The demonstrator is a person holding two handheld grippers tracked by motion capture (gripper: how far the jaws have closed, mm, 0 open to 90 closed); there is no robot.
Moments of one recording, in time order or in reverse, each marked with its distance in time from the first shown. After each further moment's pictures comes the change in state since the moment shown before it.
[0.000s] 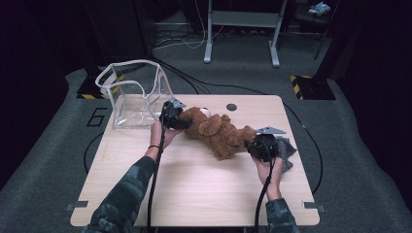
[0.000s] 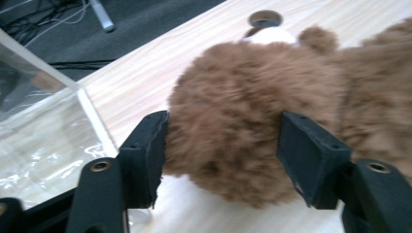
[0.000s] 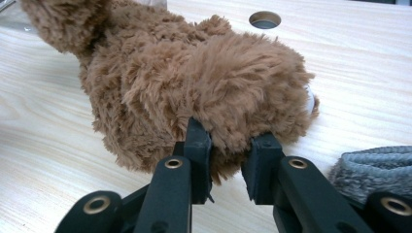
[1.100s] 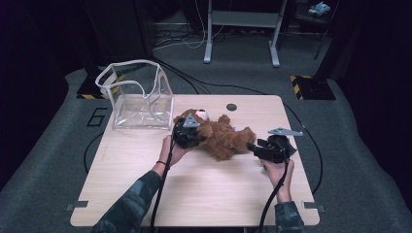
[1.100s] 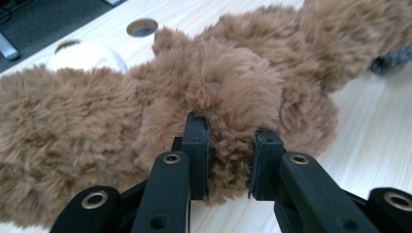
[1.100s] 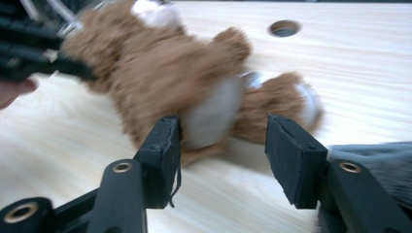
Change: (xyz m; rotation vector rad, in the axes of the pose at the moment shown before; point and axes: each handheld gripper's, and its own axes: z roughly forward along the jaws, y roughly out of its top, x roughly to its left) left arm -0.060 -0.023 -0.013 -0.047 -0.281 0.109; right arm -0.028 -0.005 -0.026 -0.043 0.161 0.056
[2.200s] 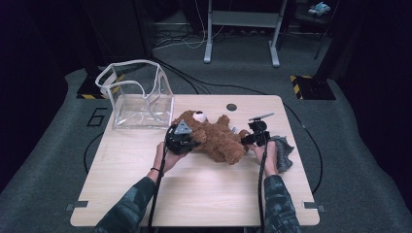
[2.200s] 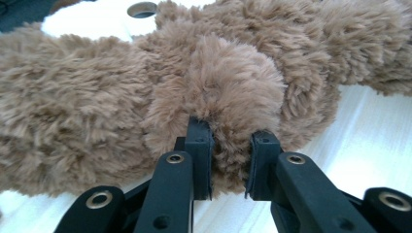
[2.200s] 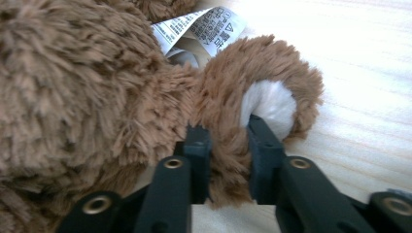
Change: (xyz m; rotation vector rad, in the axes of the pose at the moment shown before) left arm 0.001 -0.025 -0.008 -0.032 0.007 -0.021; right arm -0.034 0.023 0.118 0.385 -0.062 0.095
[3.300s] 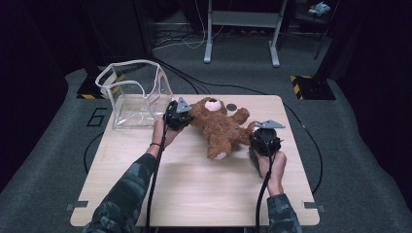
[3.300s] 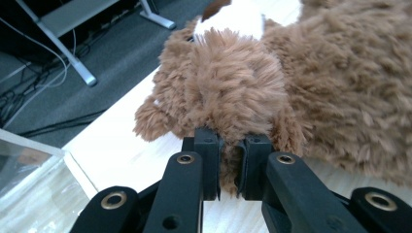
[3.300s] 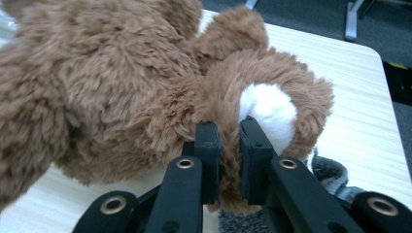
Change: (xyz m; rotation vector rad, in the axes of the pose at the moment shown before) left arm 0.052 0.051 0.007 0.001 0.199 0.128; right arm 0.060 -0.044 -0.095 -0.377 -0.245 -0.170
